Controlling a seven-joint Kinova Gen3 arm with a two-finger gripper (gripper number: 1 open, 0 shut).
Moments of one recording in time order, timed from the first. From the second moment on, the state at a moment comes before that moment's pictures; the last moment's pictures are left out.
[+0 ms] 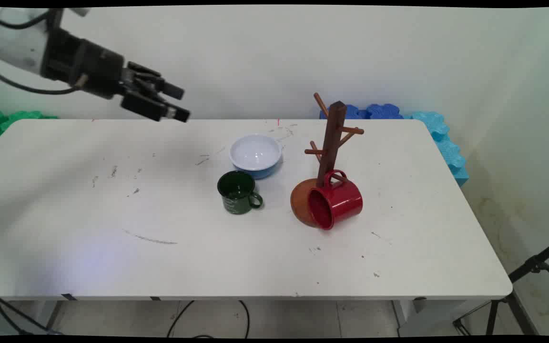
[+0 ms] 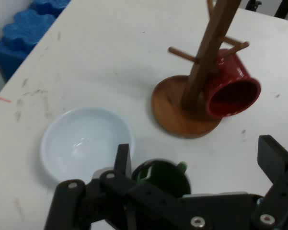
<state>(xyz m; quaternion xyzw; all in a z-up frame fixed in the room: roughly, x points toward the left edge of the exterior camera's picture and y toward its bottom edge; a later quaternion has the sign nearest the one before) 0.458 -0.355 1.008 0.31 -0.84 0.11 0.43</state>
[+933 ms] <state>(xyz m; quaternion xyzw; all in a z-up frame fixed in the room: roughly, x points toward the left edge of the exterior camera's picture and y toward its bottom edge) 0.266 -0.339 0.978 0.34 -0.85 0.05 0.41</state>
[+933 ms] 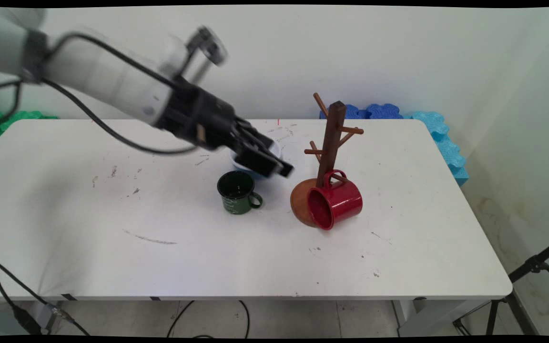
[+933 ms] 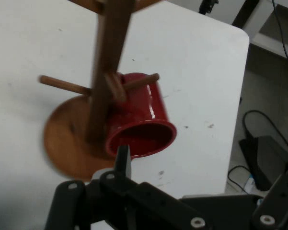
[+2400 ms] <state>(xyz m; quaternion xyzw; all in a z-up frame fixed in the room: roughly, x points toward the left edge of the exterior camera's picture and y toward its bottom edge) 0.163 -0.326 0.858 0.44 -0.81 0.04 0.40</state>
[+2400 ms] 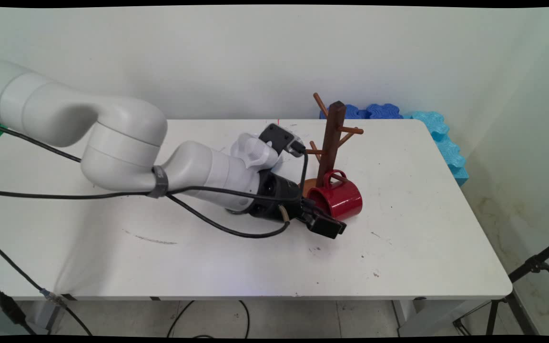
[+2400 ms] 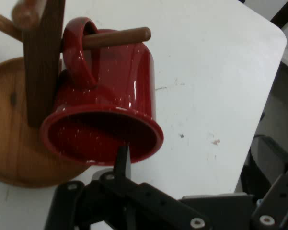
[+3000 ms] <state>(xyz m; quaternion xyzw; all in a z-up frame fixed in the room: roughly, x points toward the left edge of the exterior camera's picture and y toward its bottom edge) 0.149 -0.337 0.835 0.44 -0.80 0.05 0.41</state>
